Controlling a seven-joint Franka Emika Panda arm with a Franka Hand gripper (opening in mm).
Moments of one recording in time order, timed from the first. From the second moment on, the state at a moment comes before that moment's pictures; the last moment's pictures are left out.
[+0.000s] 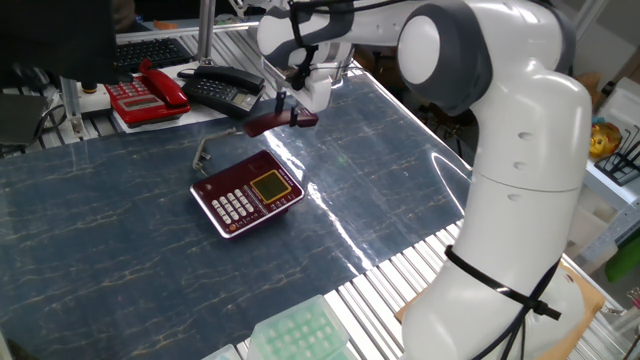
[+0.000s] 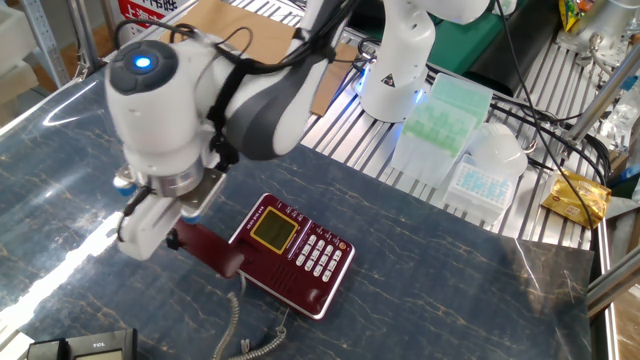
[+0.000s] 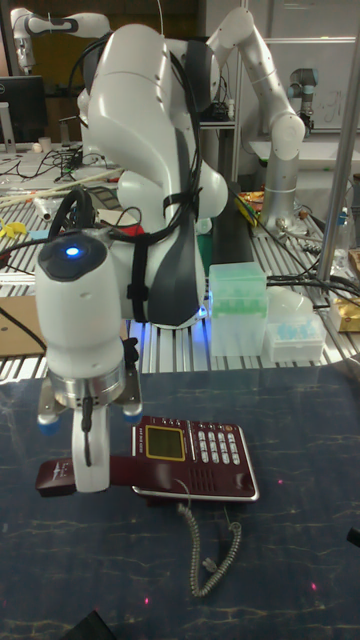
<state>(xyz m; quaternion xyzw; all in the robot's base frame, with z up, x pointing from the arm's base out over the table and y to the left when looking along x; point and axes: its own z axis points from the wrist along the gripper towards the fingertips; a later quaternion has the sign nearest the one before) 0.633 -0.100 0.186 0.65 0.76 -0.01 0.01</state>
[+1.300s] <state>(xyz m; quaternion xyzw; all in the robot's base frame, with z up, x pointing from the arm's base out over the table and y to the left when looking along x) 0.622 -0.081 0.180 0.59 0.81 -0.02 0.02</state>
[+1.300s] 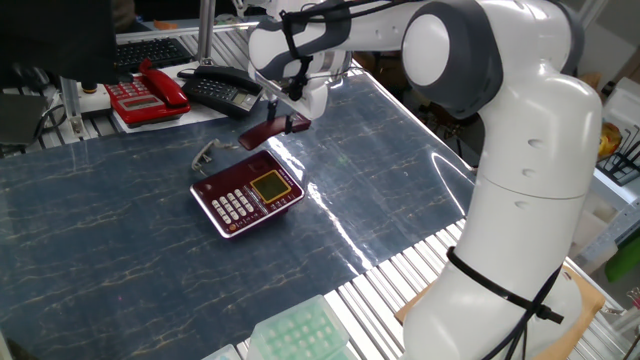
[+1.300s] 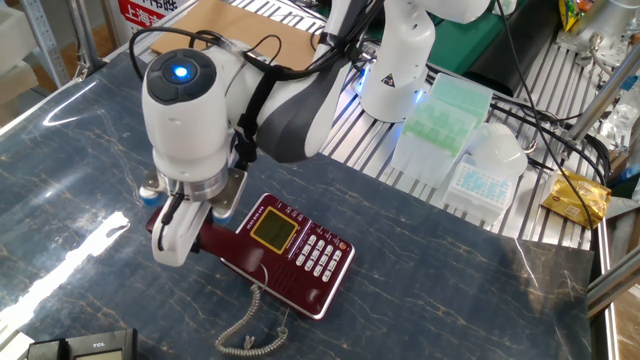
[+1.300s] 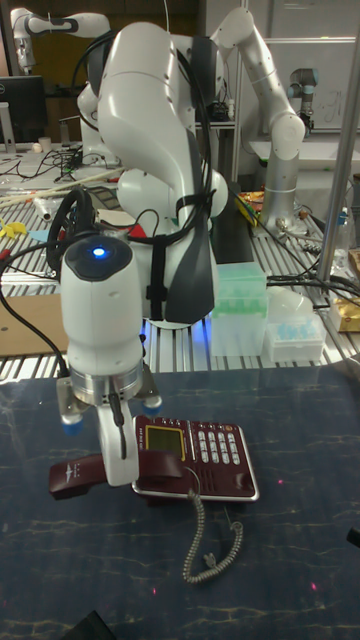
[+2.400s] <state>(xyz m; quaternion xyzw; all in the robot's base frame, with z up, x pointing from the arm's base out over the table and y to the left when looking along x) 0.610 -0.053 0.196 0.62 0.79 -0.02 0.02</state>
